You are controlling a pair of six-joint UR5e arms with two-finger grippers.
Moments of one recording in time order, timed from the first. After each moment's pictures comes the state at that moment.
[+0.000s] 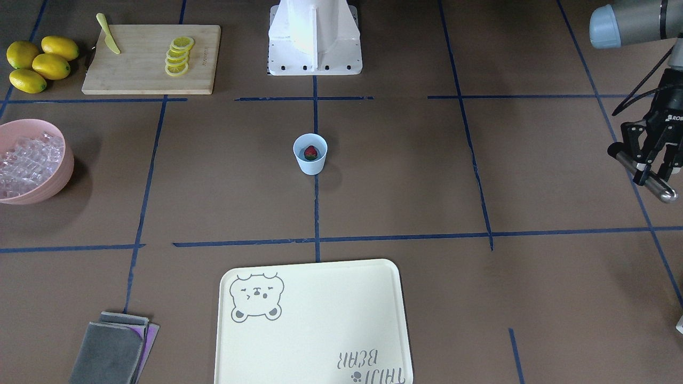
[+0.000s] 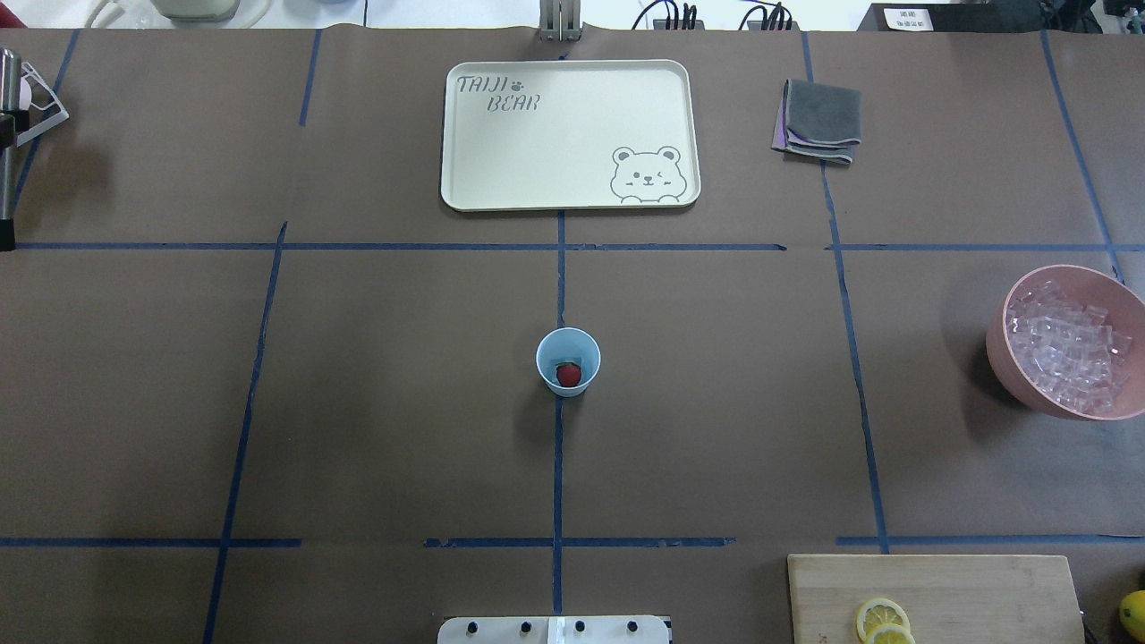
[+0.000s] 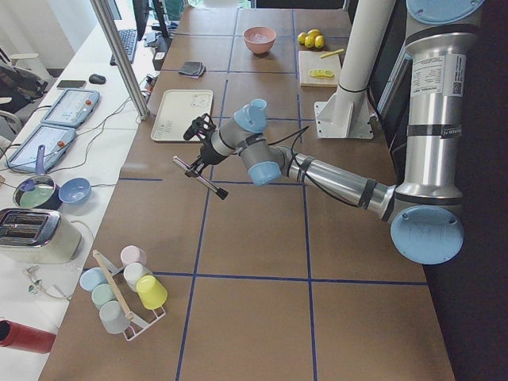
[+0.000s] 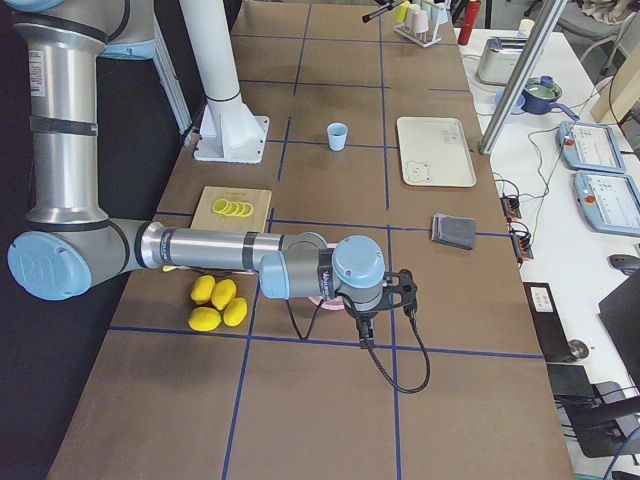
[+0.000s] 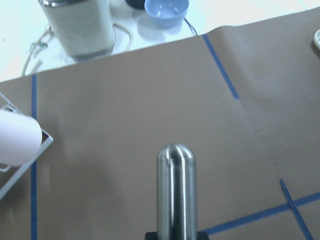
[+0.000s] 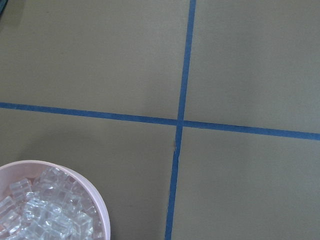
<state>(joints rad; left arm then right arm) -1.12 -1.55 -1.94 -2.31 -1.74 -0.57 1.64 -1.63 1.63 -1.44 2.45 -0.04</state>
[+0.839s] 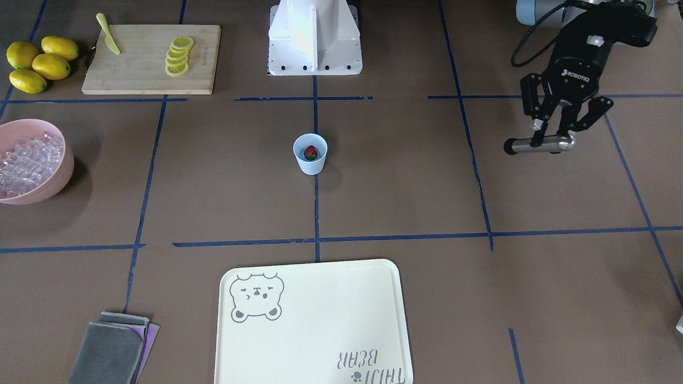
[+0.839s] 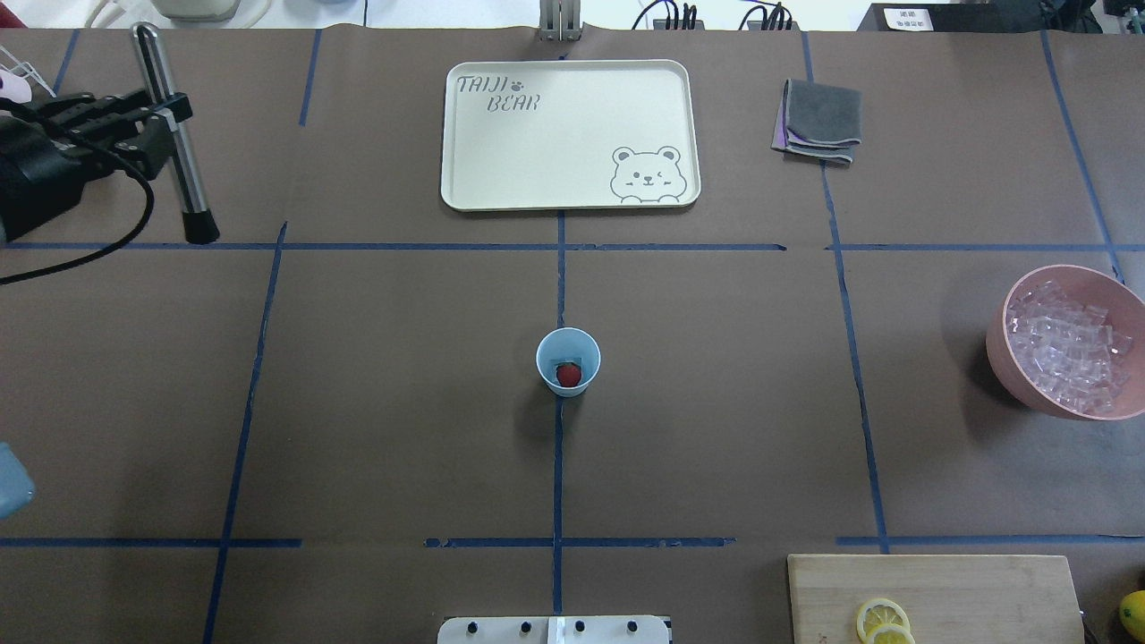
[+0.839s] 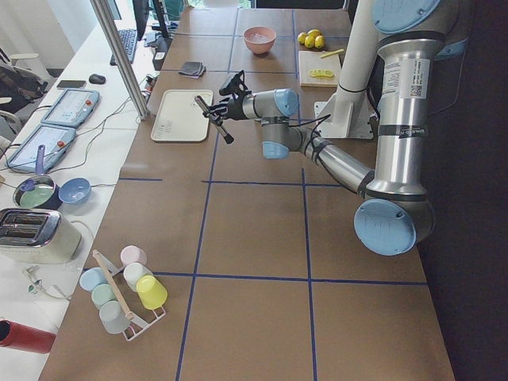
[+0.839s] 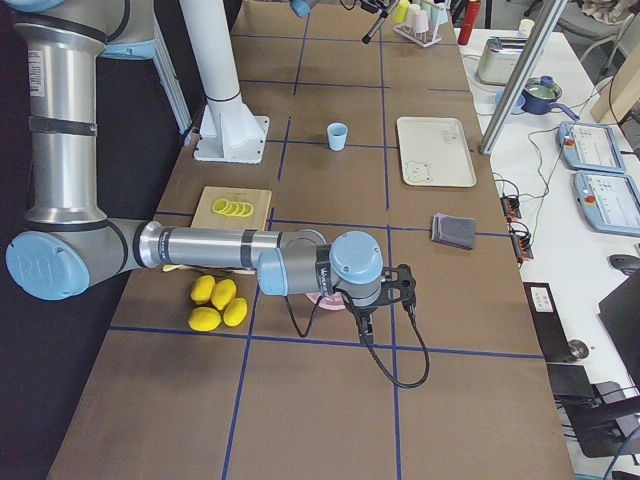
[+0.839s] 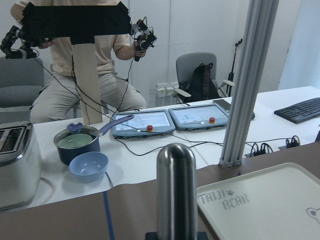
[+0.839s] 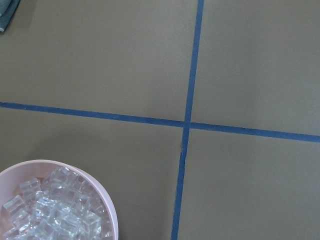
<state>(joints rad) -0.77 -1.61 -2.02 -2.68 -1.37 -0.78 1.64 -1.64 1.65 -1.44 2.46 -0.04</state>
